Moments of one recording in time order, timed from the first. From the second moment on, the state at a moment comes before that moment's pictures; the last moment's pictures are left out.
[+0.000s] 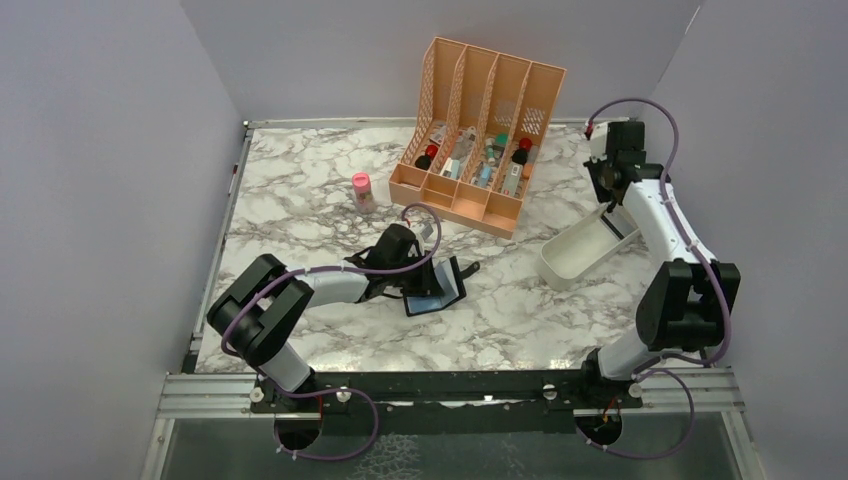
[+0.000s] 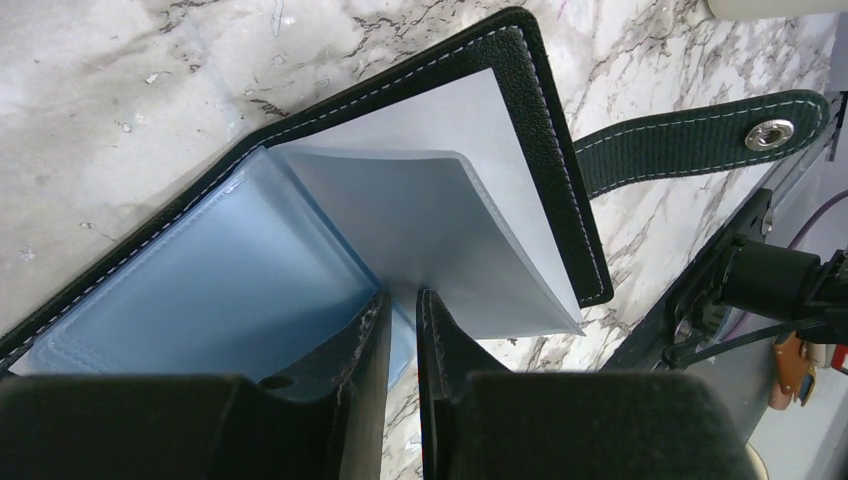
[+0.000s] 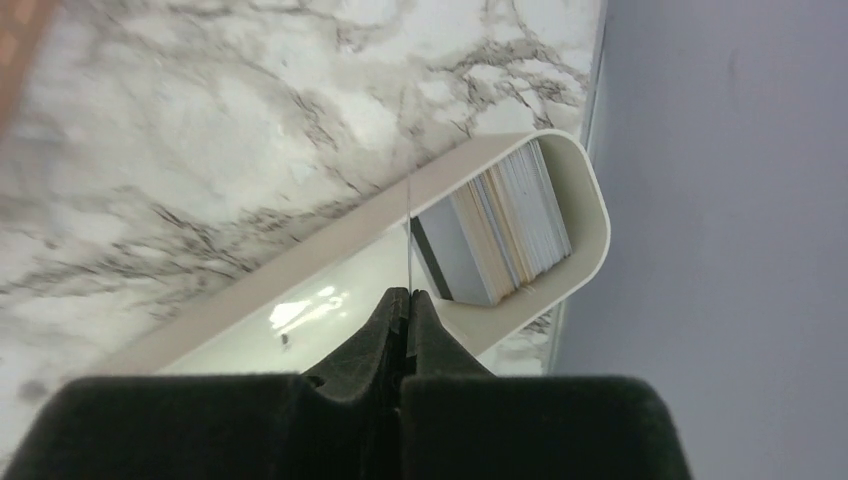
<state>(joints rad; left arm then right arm) -0.70 1.59 0.66 0.16 0.37 -0.66 -0.05 1.56 1.29 -0.56 0.22 -0.41</state>
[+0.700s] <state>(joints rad) -0.70 1.56 0.69 0.13 0.34 -0.66 0.19 1.32 1.35 -0.70 -0.14 0.20</state>
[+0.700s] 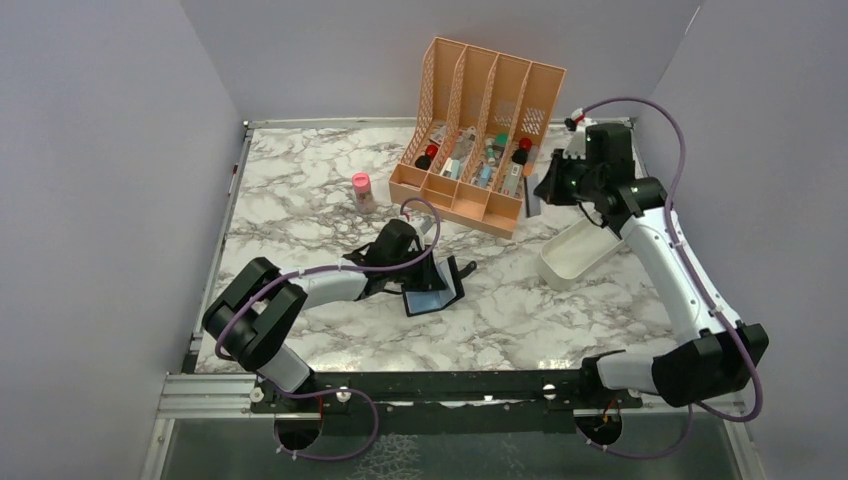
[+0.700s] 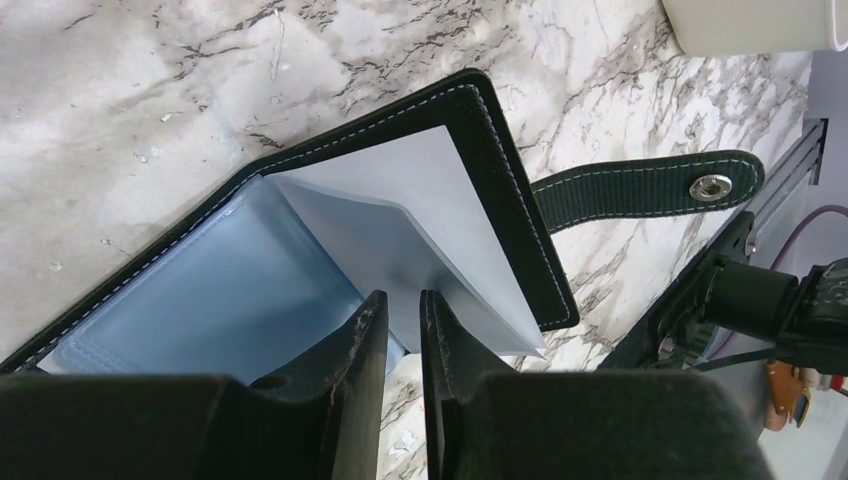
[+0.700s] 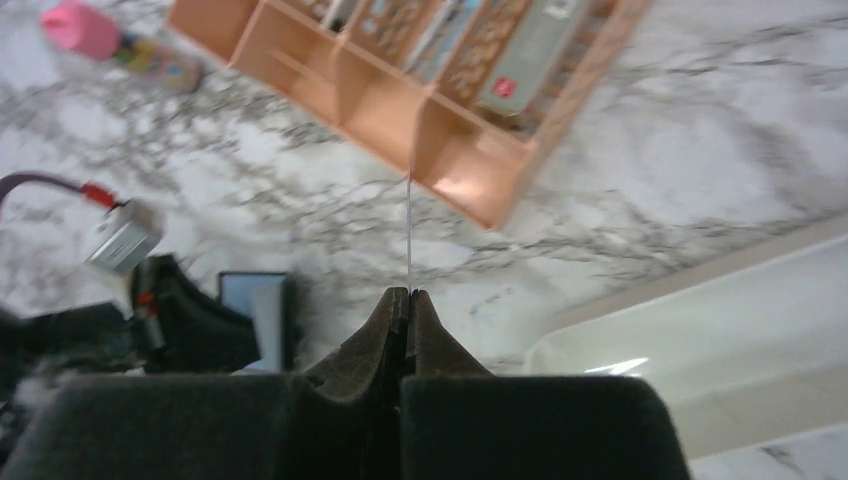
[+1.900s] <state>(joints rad) -0.70 1.65 0.89 0.03 0.24 -0.69 0.69 1.37 0.77 -0.25 -0.40 0.52</state>
